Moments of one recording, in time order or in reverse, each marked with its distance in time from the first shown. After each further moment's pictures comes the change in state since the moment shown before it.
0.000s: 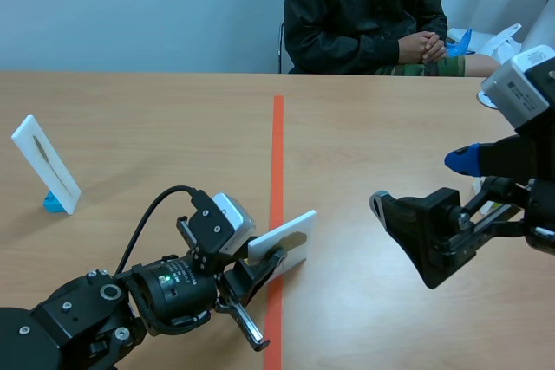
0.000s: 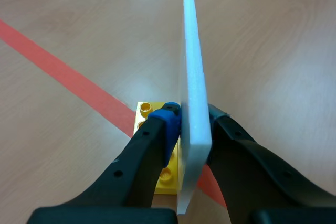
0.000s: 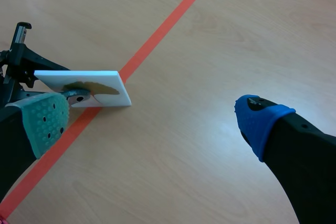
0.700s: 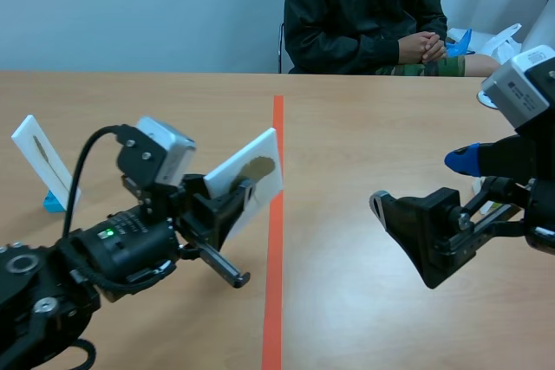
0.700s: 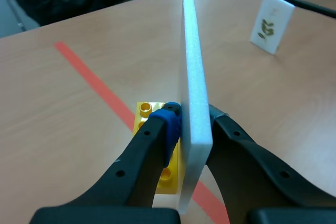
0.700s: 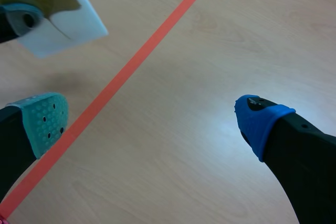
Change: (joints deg) left arm 13.8 -2.0 -15.7 26.1 -9.4 0.2 9.0; right arm 0.0 0.0 0.0 0.0 0.0 0.0 0.0
